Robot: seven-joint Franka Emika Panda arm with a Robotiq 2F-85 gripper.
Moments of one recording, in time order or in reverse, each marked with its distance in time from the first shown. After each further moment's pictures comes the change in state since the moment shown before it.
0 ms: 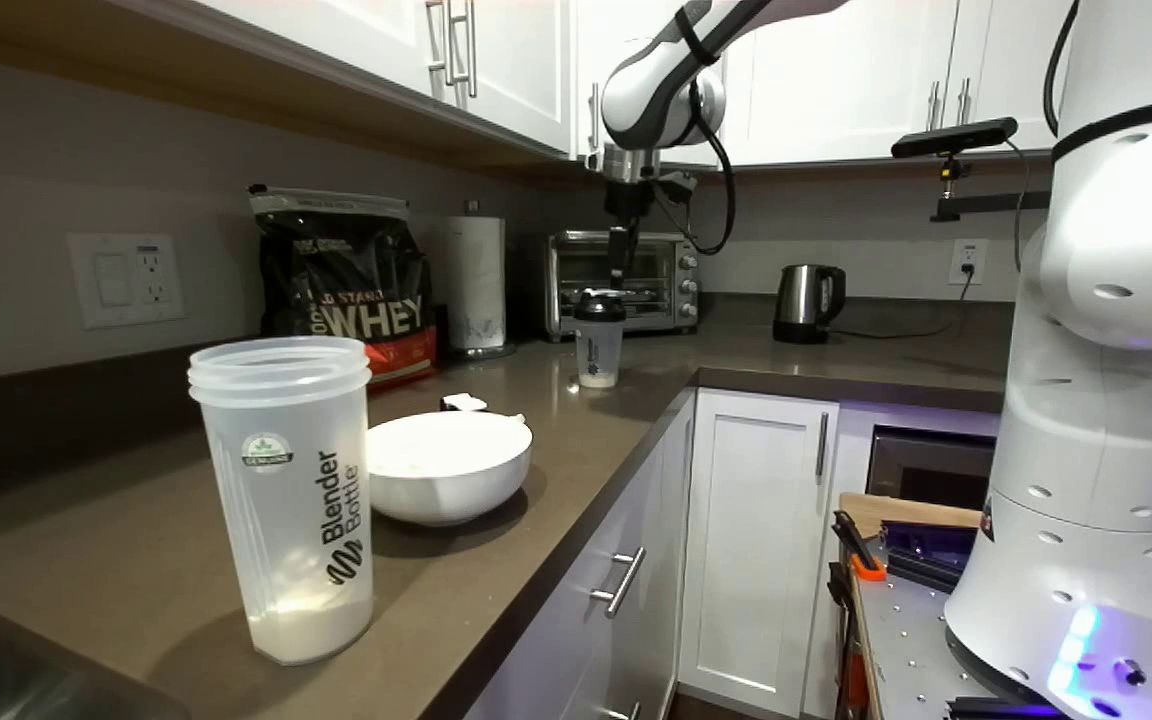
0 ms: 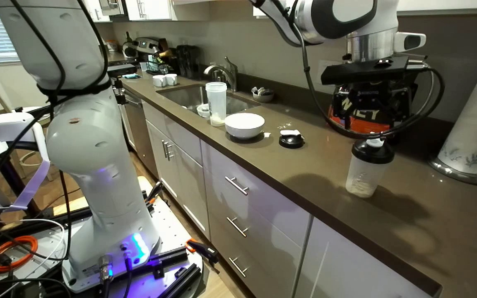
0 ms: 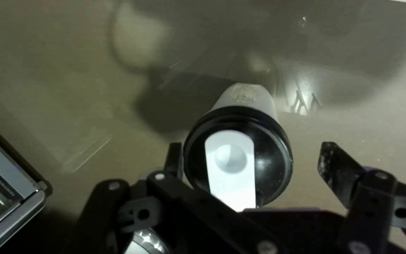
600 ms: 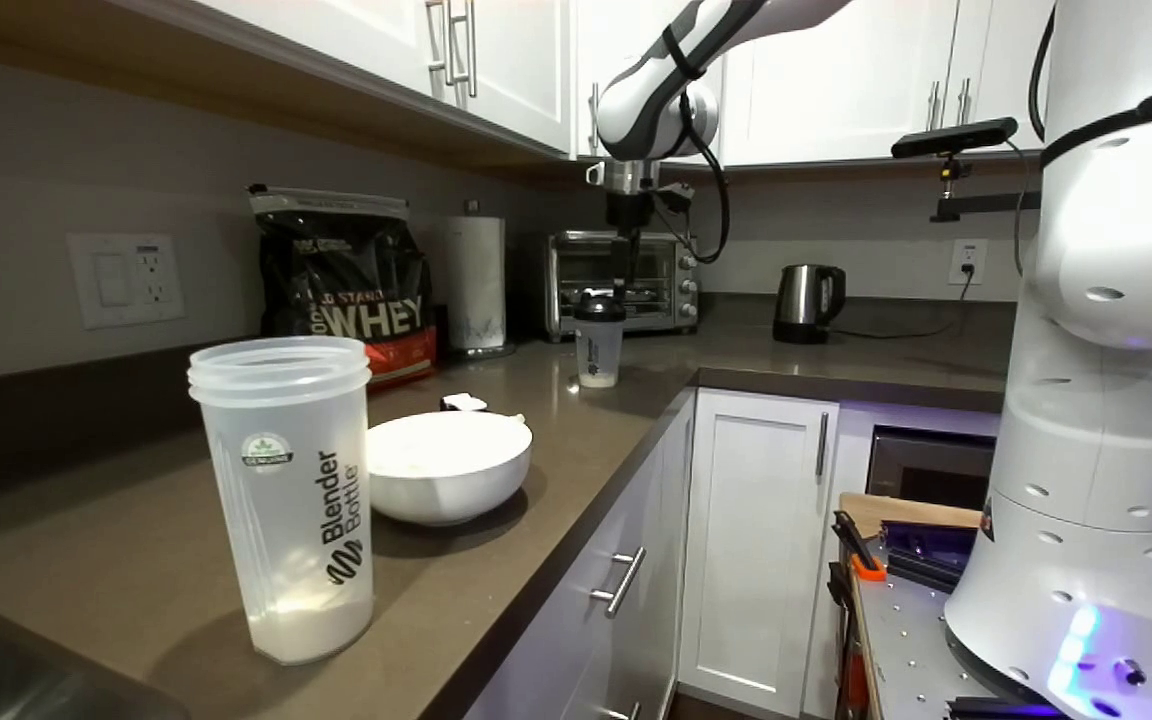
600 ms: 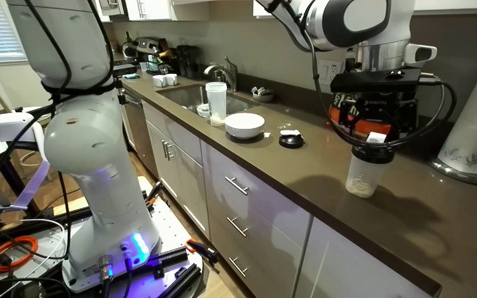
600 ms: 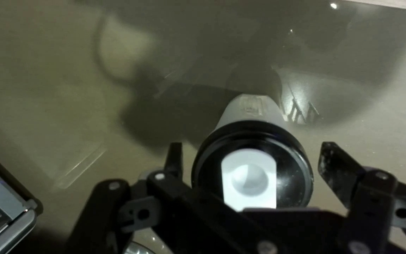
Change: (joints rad) arm -0.035 0.070 0.006 0.051 0.050 -0.028 -0.053
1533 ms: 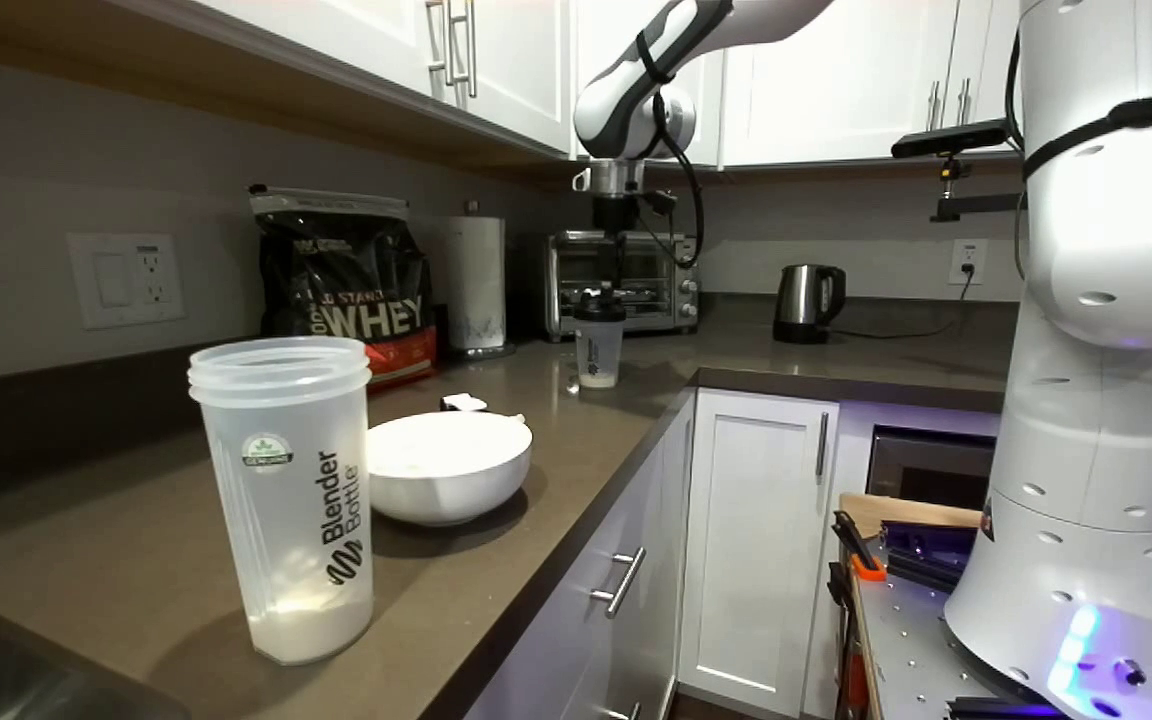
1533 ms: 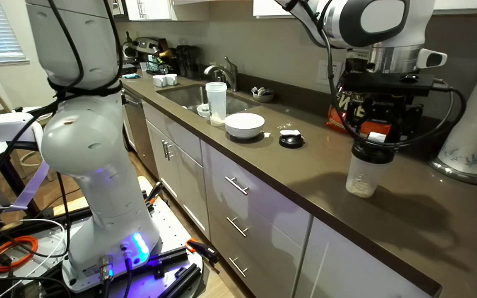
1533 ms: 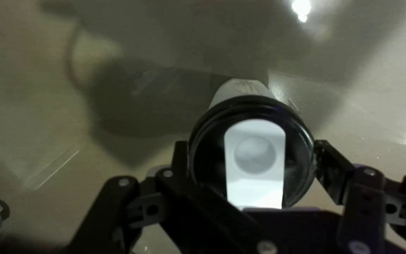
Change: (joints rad) arm -0.037 0.107 0.034 0.141 0.108 -0.106 -0.084
